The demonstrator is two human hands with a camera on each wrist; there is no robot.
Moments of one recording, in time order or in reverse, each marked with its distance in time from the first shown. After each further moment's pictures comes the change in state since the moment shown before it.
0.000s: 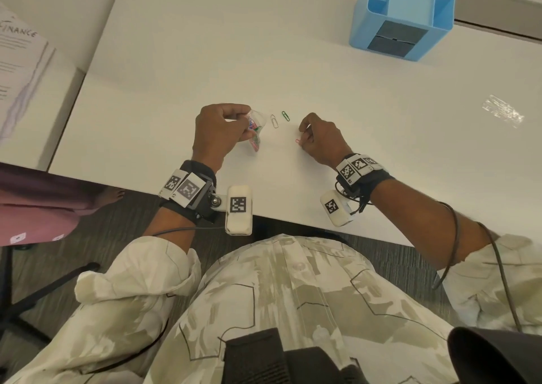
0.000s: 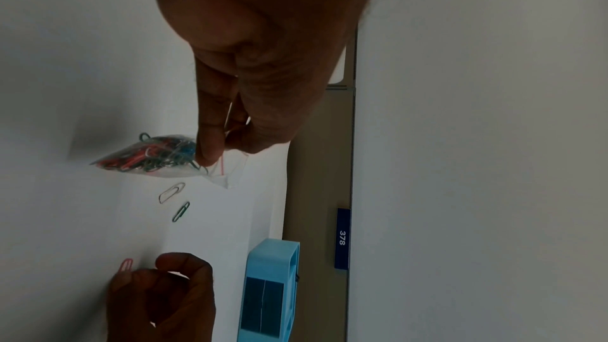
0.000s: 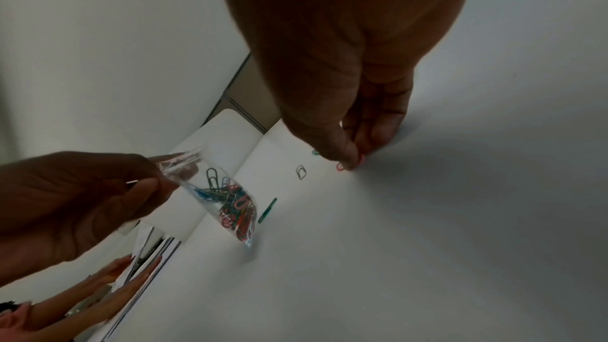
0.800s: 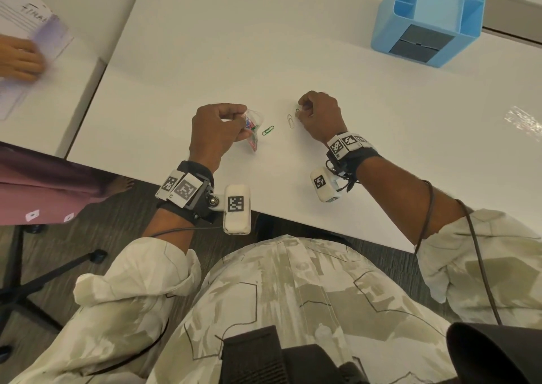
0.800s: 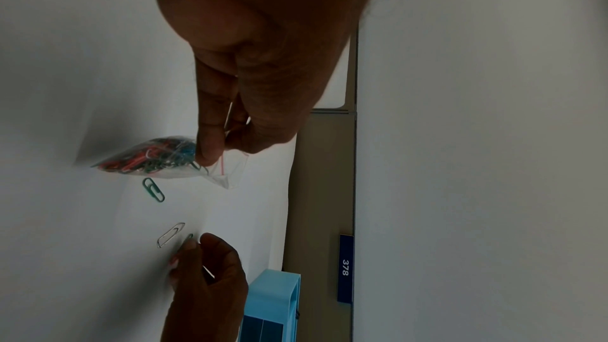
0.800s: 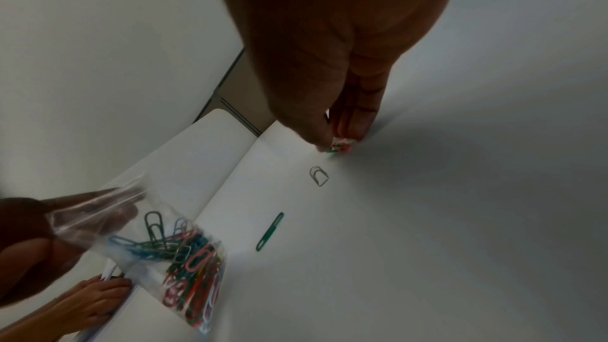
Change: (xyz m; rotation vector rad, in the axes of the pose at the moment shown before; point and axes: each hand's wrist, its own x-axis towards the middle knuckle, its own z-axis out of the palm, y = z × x) left_hand 0.001 -0.008 -0.033 -0.002 0.071 -0.029; right_hand 0.061 -0.035 0.011 0.014 0.127 -0.045
